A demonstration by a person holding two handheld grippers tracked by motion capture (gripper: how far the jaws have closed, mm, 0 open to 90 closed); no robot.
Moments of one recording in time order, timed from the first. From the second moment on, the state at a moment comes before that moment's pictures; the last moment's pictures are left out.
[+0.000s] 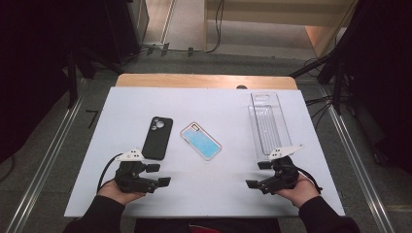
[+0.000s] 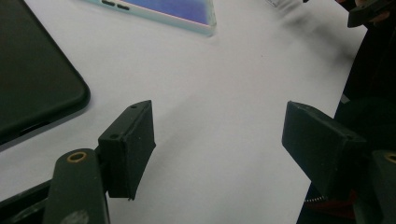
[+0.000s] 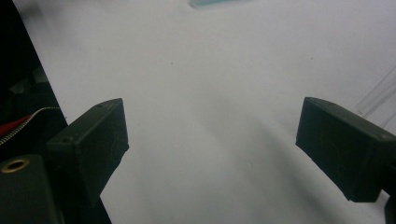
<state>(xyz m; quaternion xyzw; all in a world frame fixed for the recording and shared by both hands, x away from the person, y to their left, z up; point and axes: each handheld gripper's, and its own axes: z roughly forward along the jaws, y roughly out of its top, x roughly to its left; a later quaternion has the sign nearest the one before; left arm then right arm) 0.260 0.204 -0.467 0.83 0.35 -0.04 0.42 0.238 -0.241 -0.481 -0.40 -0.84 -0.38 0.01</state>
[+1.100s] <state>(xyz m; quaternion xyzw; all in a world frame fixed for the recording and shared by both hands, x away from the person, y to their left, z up) 0.261 0.207 -0.466 0.83 0.36 -0.04 0.43 0.241 -0.239 -0.480 -0.40 -0.84 -0.37 0.02</state>
